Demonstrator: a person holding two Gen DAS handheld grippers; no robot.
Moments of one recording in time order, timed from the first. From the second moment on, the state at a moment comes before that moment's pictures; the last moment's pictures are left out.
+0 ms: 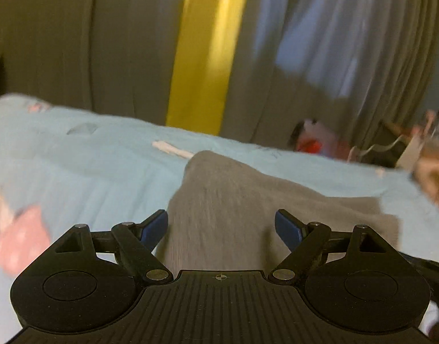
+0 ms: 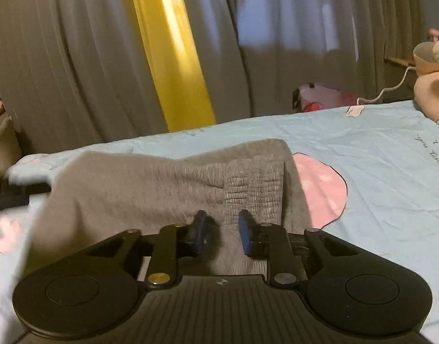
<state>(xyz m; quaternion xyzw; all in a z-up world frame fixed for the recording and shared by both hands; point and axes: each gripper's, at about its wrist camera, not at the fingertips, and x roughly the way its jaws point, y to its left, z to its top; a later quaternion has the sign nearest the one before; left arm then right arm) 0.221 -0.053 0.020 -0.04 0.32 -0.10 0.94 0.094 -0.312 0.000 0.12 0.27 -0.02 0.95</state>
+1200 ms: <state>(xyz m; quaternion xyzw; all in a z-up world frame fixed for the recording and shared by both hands) 0.059 0.019 -0.018 -0.11 0.45 -0.06 0.88 -0.007 -0.283 0.013 0.09 0.28 -0.02 0.96</state>
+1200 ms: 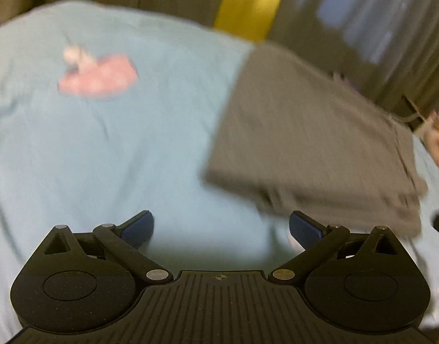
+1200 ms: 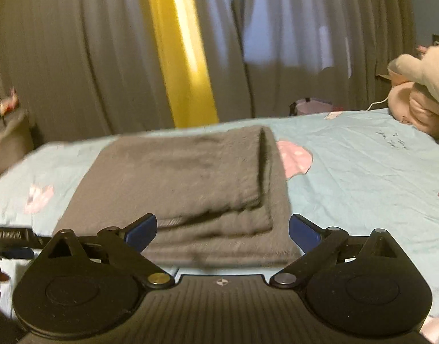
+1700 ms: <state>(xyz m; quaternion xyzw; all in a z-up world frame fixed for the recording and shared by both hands) -0.018 -0.011 0.025 -0.04 0.35 -0.01 0.93 -0.057 -0.218 0.043 0.03 0.41 -0.02 0.91</state>
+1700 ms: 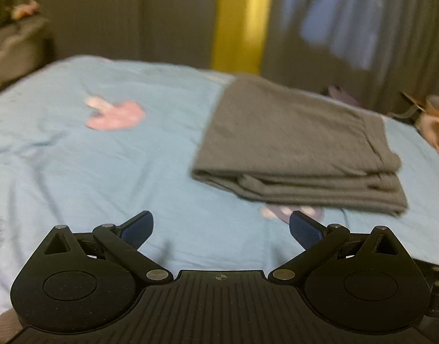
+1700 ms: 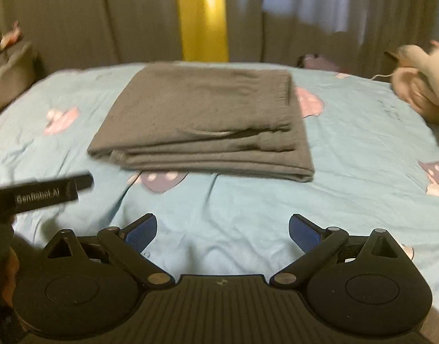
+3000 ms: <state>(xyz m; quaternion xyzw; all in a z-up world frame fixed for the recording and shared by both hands) 0.048 -0.050 -0.015 0.00 0.41 -0.11 0.91 0.023 -0.231 0.010 -0.01 0.40 -0.04 0.92</state>
